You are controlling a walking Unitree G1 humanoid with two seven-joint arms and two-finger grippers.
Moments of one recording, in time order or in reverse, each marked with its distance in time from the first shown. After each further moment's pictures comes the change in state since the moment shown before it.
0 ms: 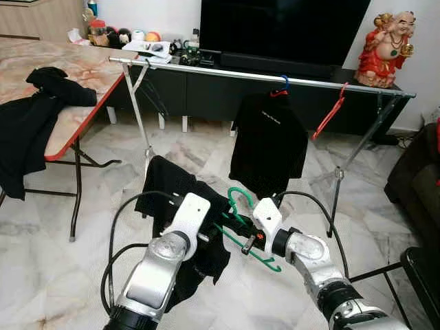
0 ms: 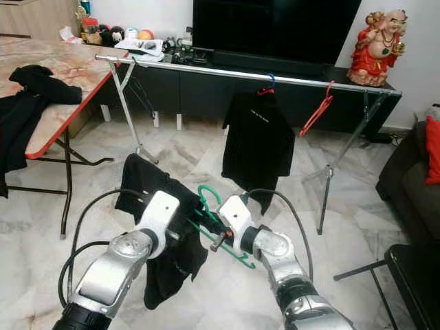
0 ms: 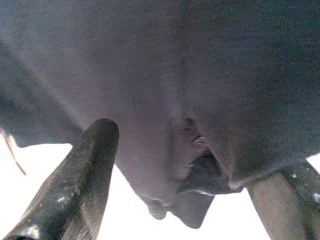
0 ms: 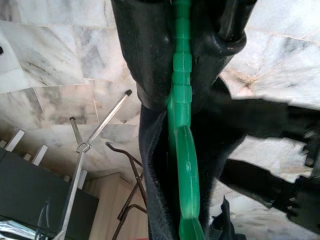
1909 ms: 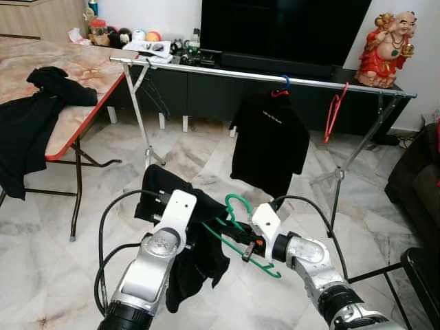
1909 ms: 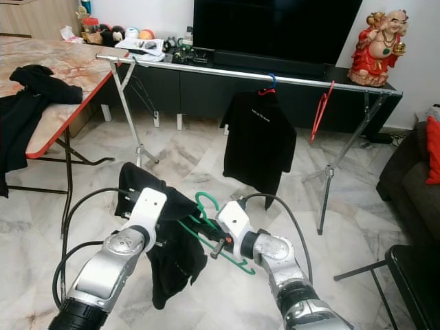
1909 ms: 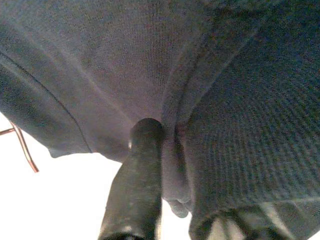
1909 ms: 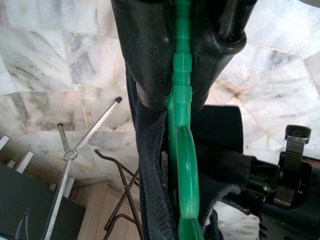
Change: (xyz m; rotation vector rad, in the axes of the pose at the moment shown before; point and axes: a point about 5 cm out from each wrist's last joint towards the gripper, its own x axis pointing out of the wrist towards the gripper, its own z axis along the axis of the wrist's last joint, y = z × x) left arm 0.007 0.008 -0.006 -0.002 -0.018 0.042; right arm -0.003 0.005 -0.009 0.004 0.039 0.044
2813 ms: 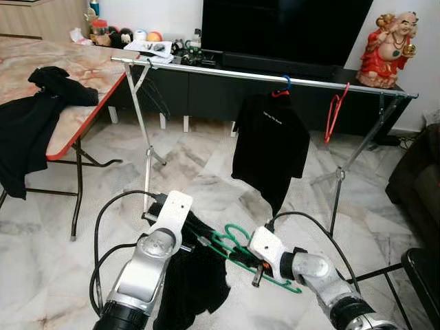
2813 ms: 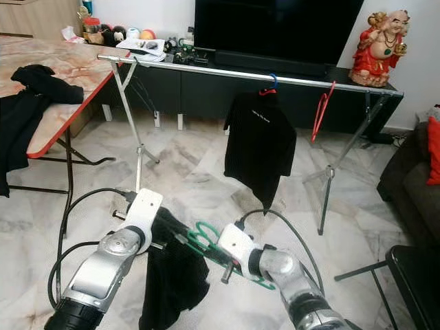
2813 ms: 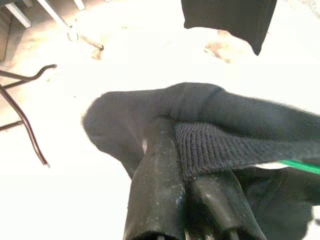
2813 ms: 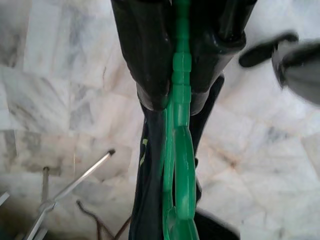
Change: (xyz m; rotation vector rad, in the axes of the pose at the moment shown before) left arm 0.001 0.008 -0.006 0.010 0.025 0.031; right arm -0.023 0.007 -0.040 -0.135 0.288 0.076
